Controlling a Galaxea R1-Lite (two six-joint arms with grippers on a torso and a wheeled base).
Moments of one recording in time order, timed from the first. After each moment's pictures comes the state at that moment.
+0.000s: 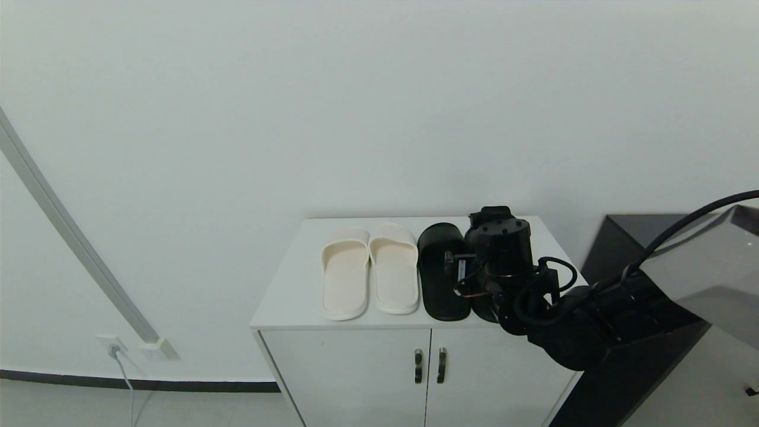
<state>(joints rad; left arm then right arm) 0.00 0.00 0.00 0.00 0.00 0.00 0.69 2.10 -1.09 -0.73 -0.62 0.20</state>
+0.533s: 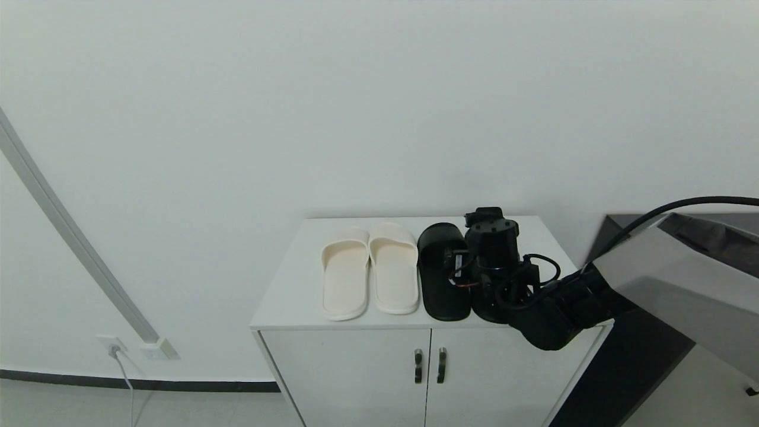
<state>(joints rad) 0.00 0.00 0.00 0.00 0.00 0.00 0.63 2.23 -1.22 -0.75 -0.61 0.18</state>
